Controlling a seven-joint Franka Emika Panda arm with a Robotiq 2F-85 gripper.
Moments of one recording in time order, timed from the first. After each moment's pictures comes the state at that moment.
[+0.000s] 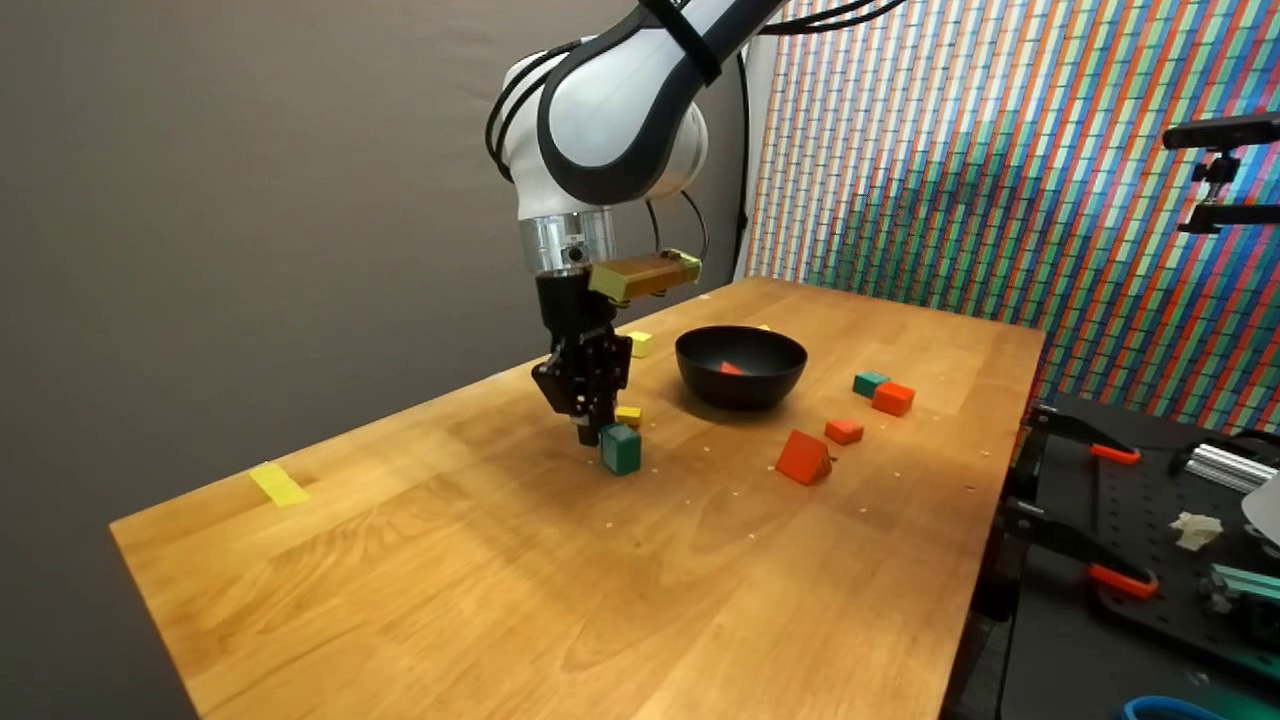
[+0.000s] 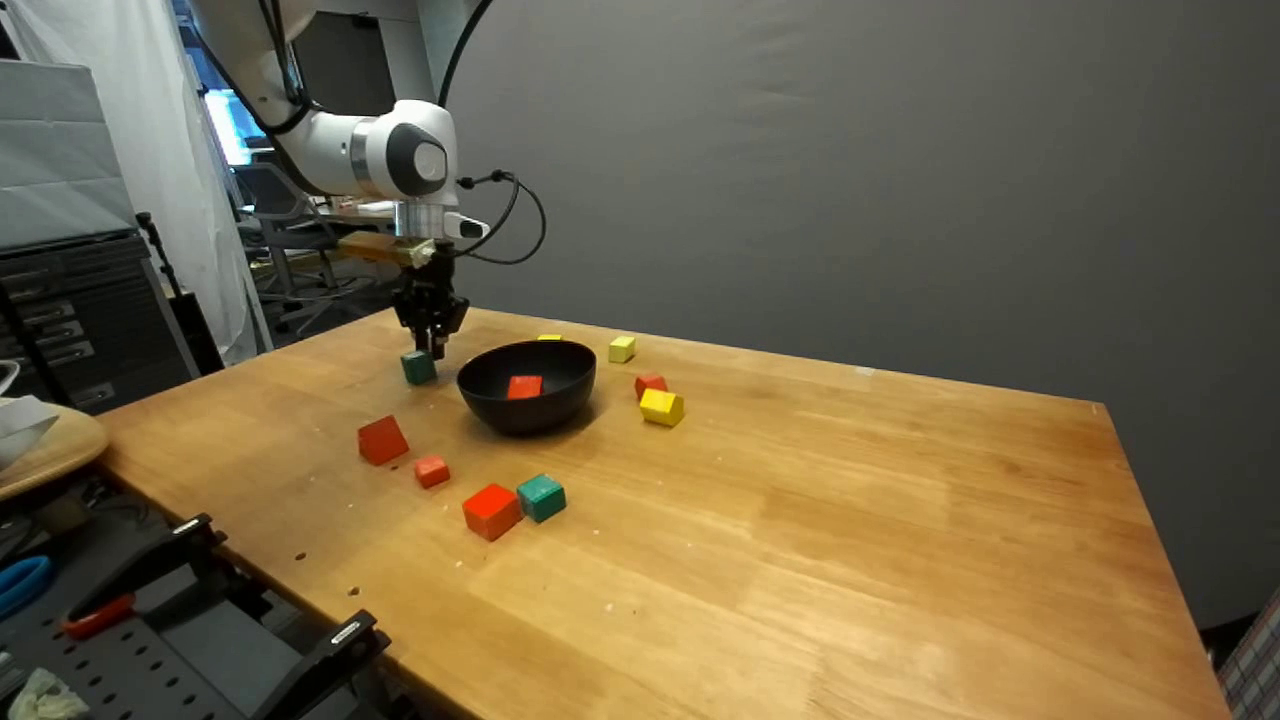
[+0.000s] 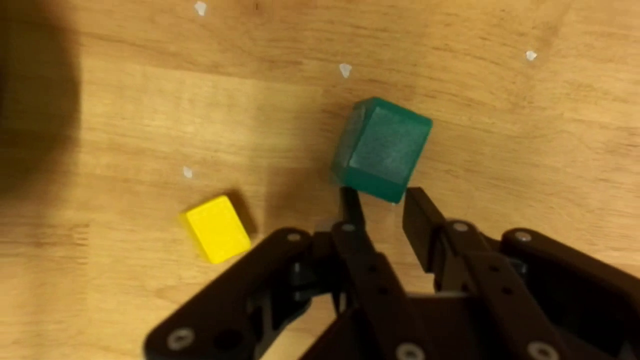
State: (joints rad) arm 0.30 0.77 0.13 -1.63 0.00 2.22 0.25
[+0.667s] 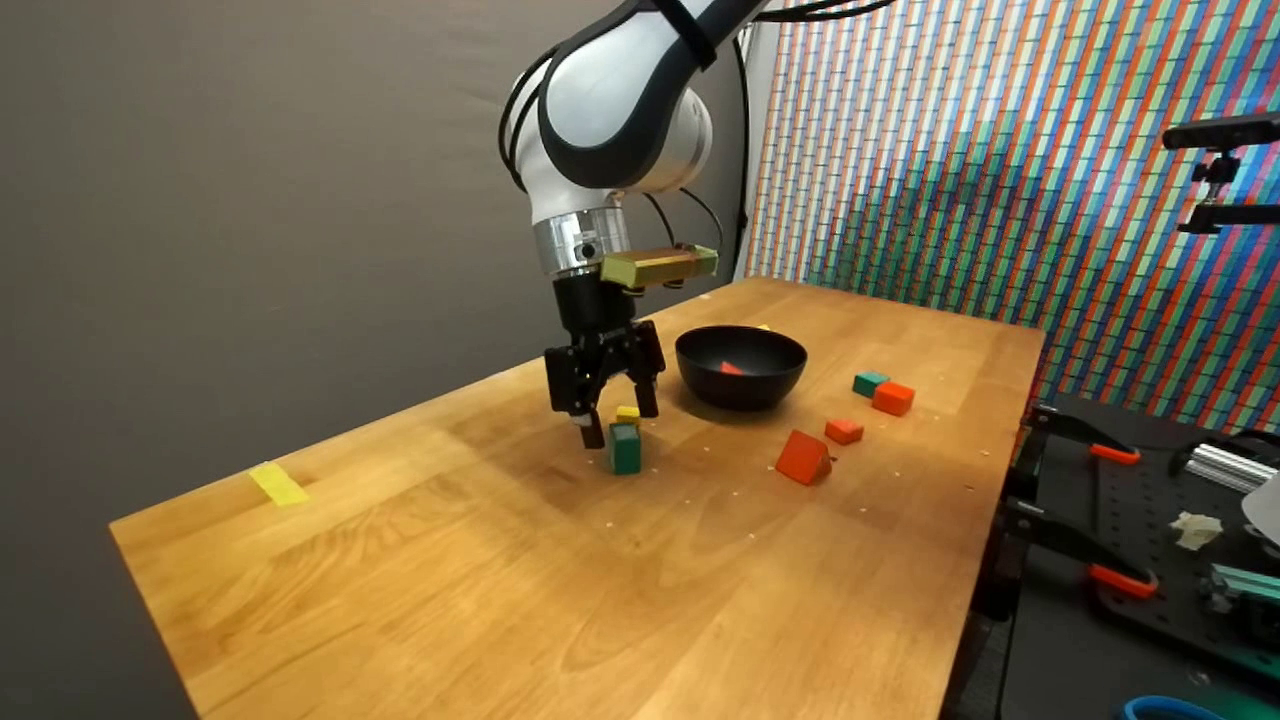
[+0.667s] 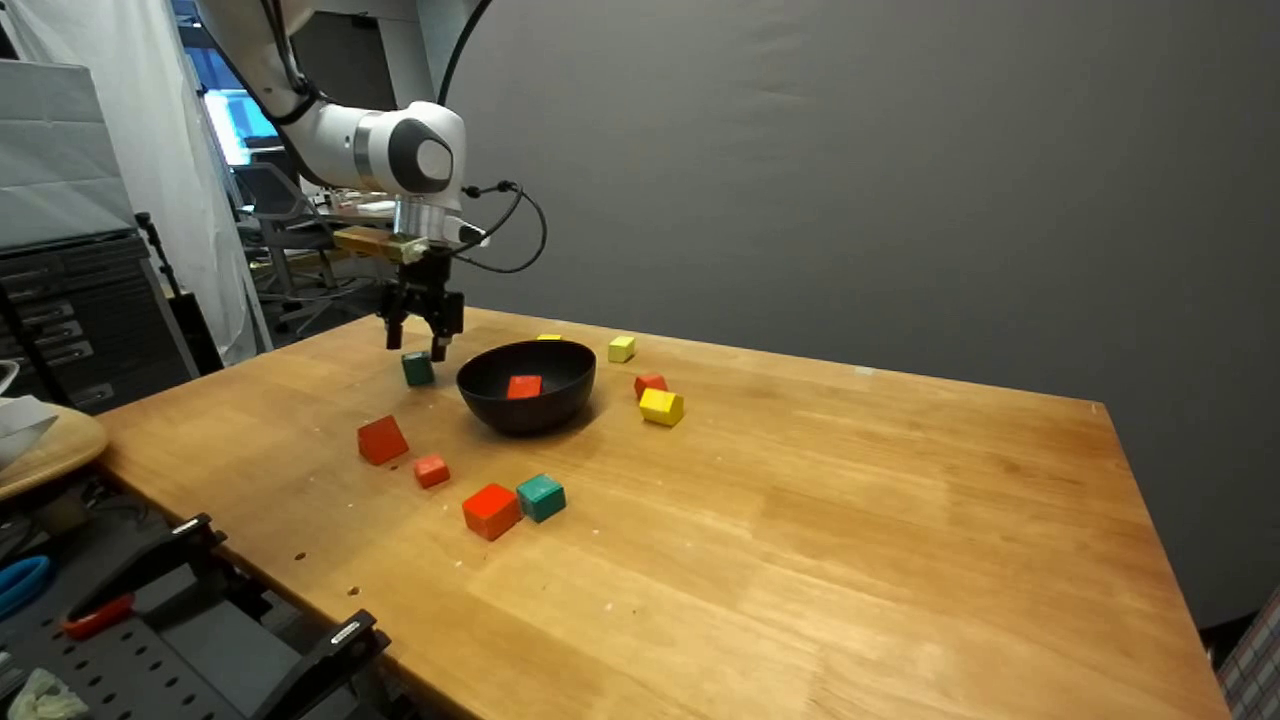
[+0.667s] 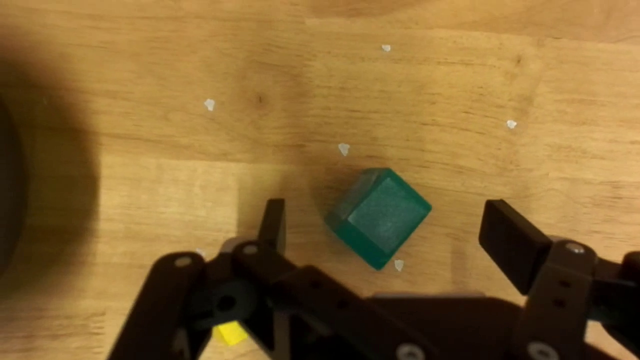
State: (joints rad) arm 0.29 0.75 0.13 -1.63 0.07 2.09 0.25
